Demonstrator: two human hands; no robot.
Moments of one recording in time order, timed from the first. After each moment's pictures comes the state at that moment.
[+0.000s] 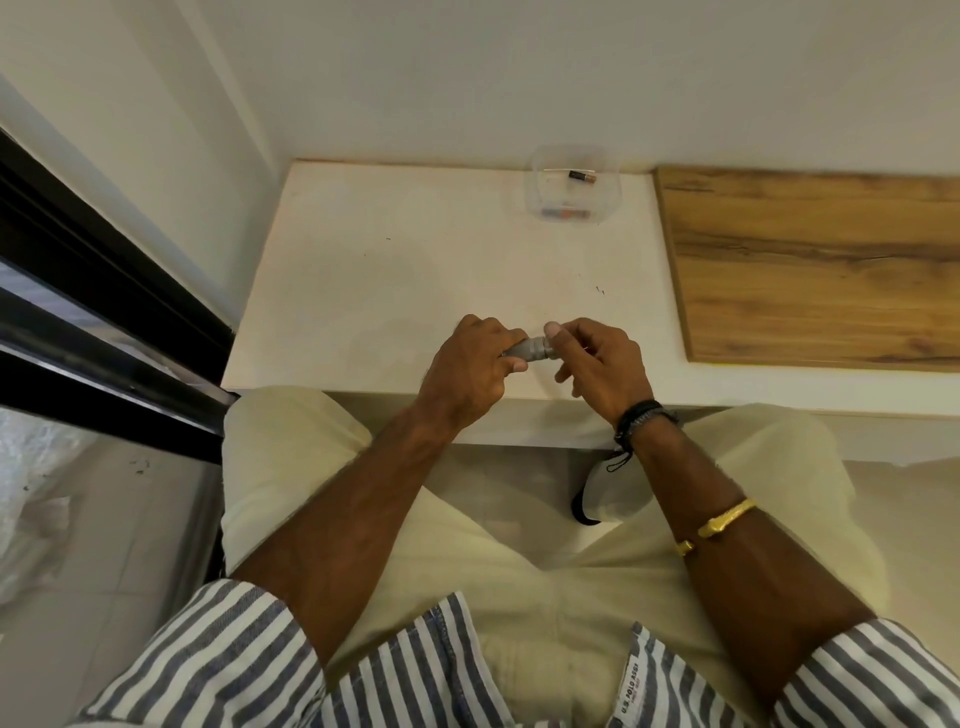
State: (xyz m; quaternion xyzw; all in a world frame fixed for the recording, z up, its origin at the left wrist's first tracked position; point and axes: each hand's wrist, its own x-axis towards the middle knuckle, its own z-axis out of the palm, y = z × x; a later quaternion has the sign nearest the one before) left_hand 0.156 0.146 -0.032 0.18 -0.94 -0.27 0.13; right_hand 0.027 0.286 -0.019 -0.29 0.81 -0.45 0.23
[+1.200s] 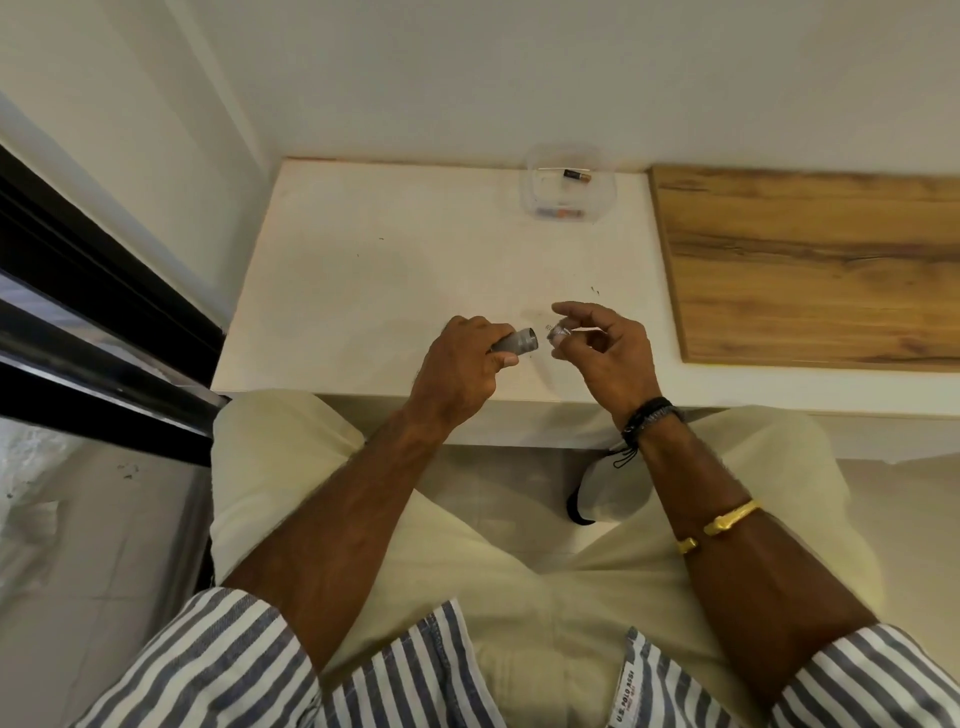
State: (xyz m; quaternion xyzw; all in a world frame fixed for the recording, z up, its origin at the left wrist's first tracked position) left_hand 0.154 0.141 -0.036 0.21 -0.92 -0.30 0.15; right_hand 0.014 0.288 -0.020 -0.27 0.76 -0.55 0.23
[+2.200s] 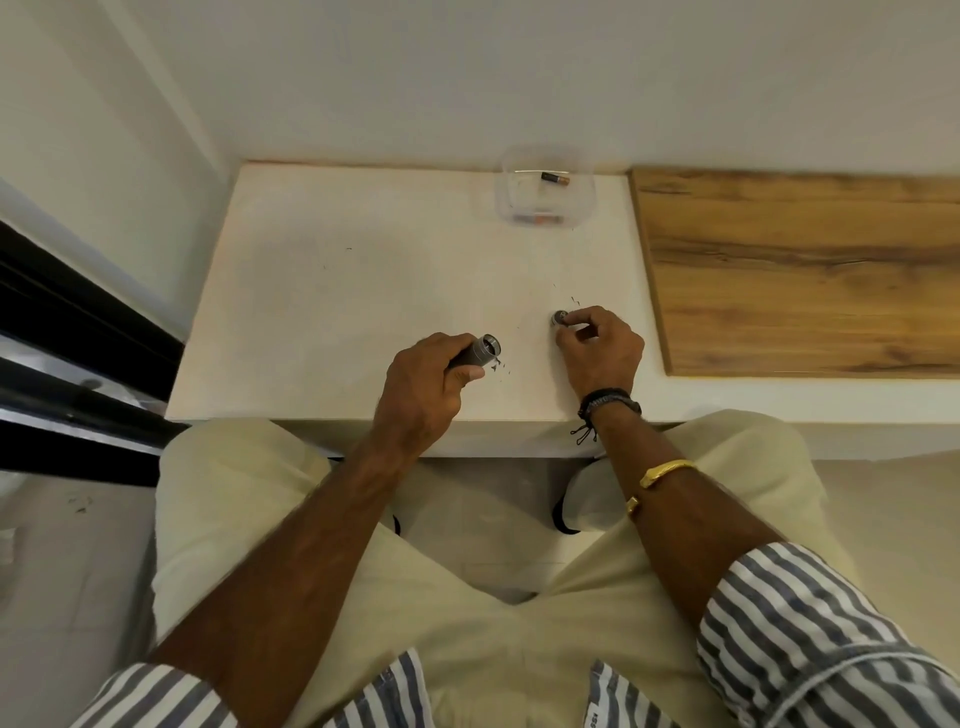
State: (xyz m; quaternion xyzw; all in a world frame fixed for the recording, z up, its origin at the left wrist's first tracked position) left_hand 0.159 0.137 -0.037 0.24 -0.88 -0.35 0.20; right_hand -0.030 0.261 -0.069 -0.18 0.89 -0.43 0.04
